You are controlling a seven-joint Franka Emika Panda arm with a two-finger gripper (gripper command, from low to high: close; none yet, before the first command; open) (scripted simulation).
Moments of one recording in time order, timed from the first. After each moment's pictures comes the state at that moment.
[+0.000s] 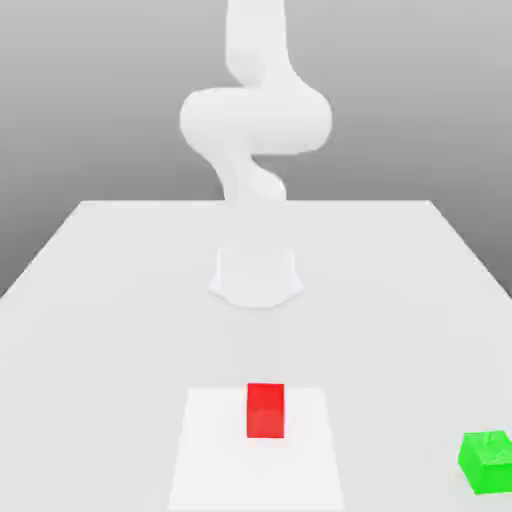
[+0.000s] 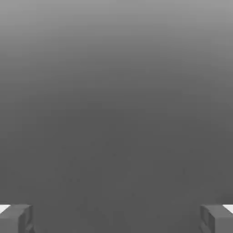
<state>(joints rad) 0.00 -0.72 0.01 -2.35 0.00 2.35 0.81</state>
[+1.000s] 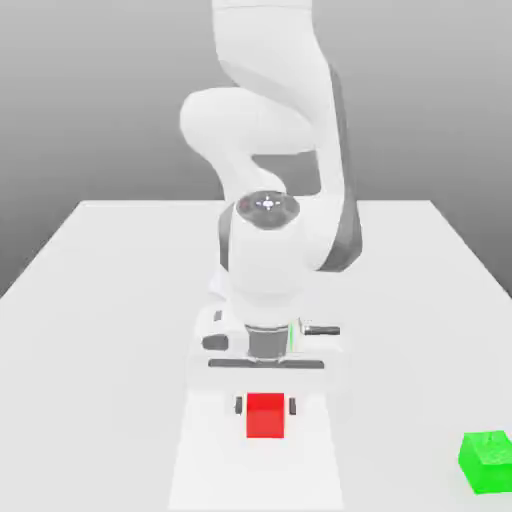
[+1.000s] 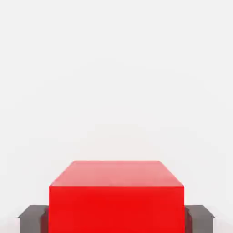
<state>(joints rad) 0.02 0.23 0.01 -2.78 -0.02 3.01 0.86</state>
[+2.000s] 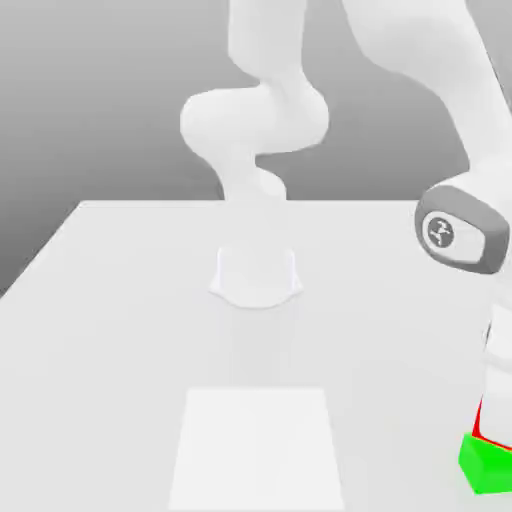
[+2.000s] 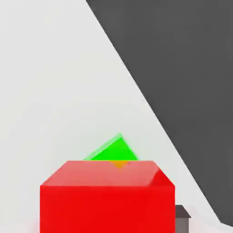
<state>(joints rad) 0.30 0.39 0.25 -2.30 -0.21 2.66 0.47</state>
